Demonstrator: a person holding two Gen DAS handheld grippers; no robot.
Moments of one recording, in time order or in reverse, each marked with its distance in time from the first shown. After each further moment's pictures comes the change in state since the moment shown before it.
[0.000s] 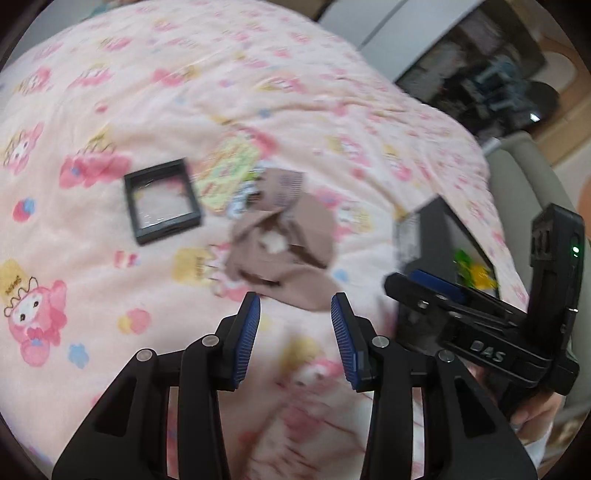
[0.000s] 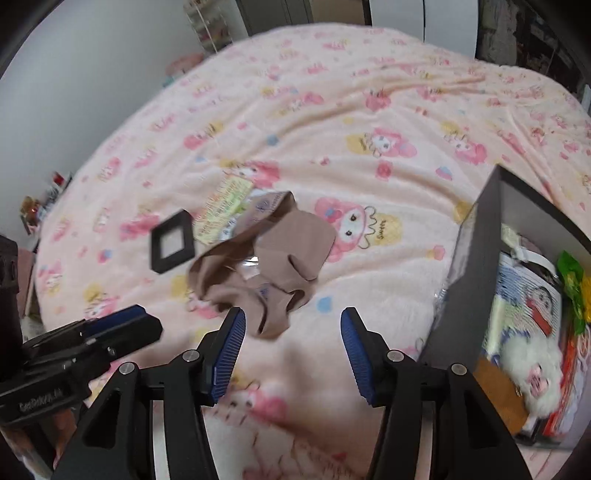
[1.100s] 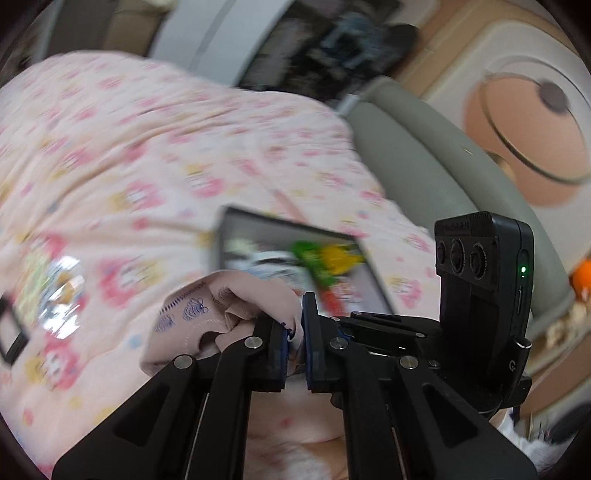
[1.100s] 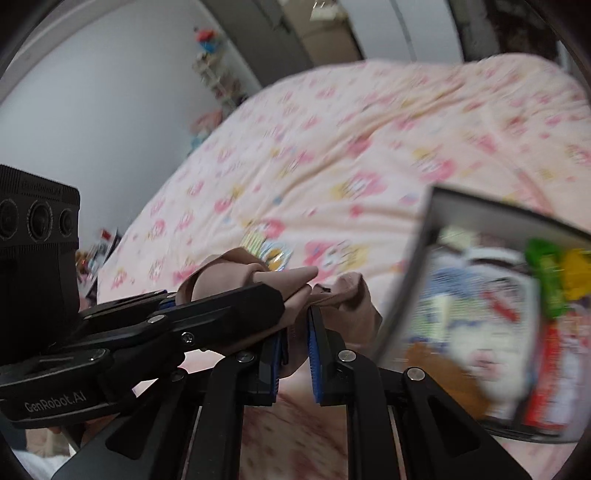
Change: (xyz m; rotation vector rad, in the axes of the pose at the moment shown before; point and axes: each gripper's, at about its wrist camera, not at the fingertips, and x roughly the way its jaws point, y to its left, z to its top) left arm -0.036 -0.242 -0.005 0.464 -0.008 -0.397; right arm -0.129 -0.095 -0.033 0.121 -0.225 0.196
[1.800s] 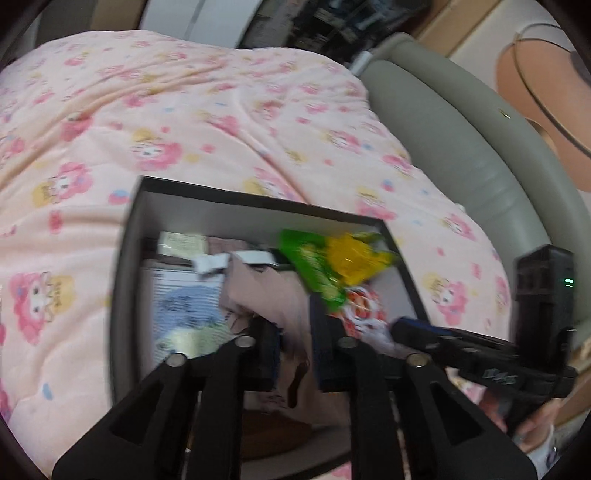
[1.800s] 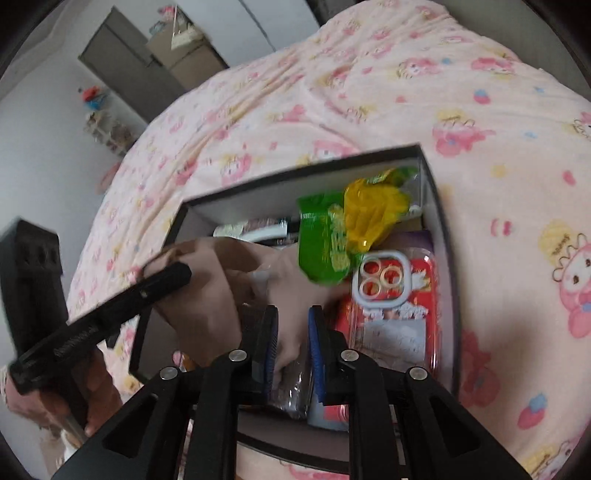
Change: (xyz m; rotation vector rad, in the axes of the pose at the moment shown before) left arm 0.177 -0.005 0.015 -0.032 0.097 0.125; right arm -0.049 -0.208 -0.024 0.353 -0.026 -0.210
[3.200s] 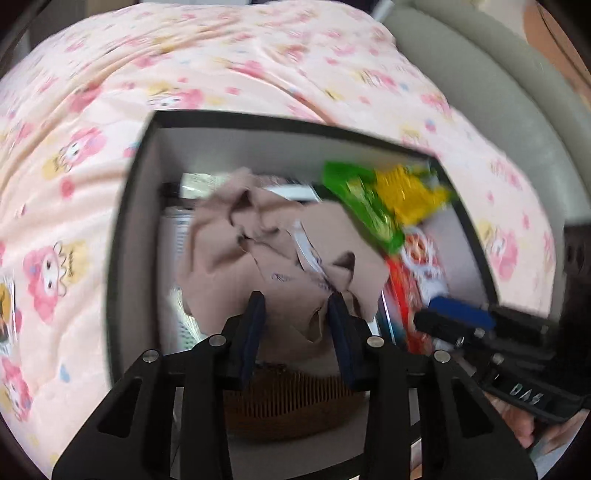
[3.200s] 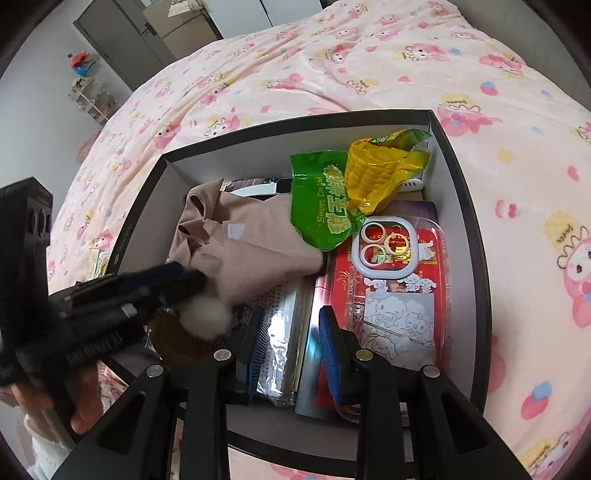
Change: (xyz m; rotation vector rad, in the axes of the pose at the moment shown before) left arm 0.014 0.011 -0.024 0.026 0.187 0.119; right arm 0.034 0.014 -0.021 -0.080 0.106 -0.123
